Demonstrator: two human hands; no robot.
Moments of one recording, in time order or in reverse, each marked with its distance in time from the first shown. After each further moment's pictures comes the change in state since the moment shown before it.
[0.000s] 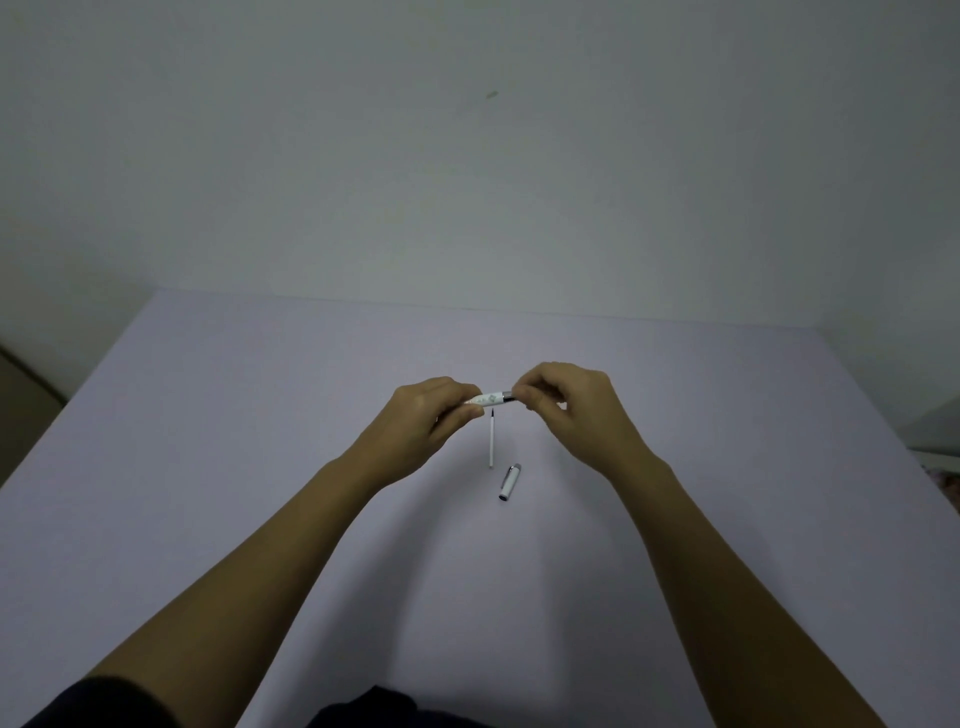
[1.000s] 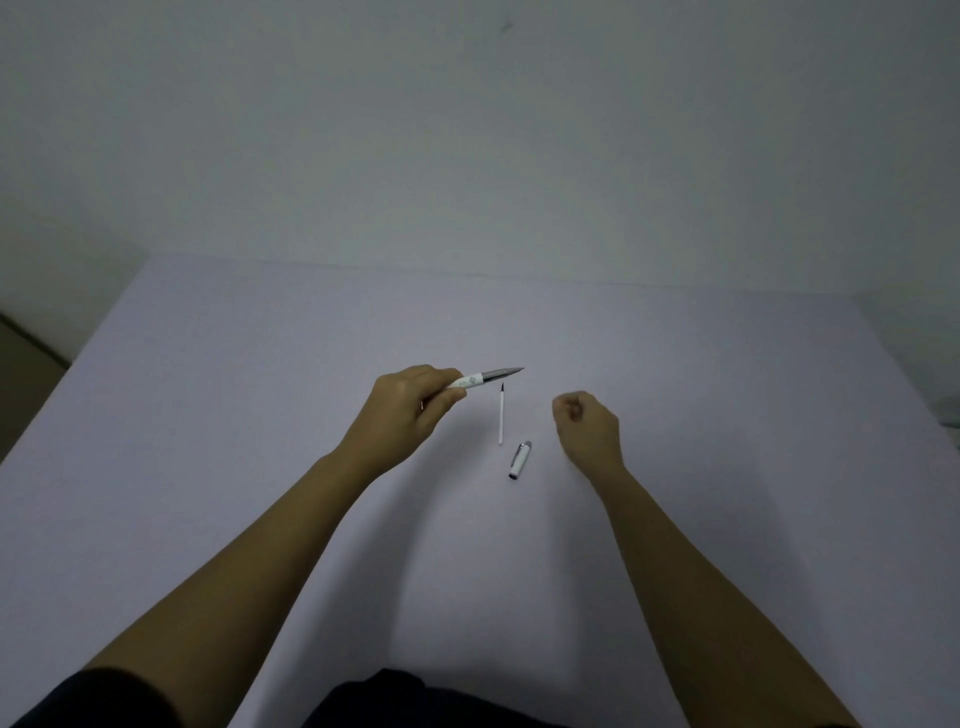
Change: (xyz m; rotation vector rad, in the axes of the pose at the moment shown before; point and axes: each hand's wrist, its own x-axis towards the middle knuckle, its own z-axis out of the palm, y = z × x) left_hand -0.006 -0.032 0.013 0.017 0.055 -0.133; right_hand -0.021 0.082 0.068 0.116 0.140 0.745
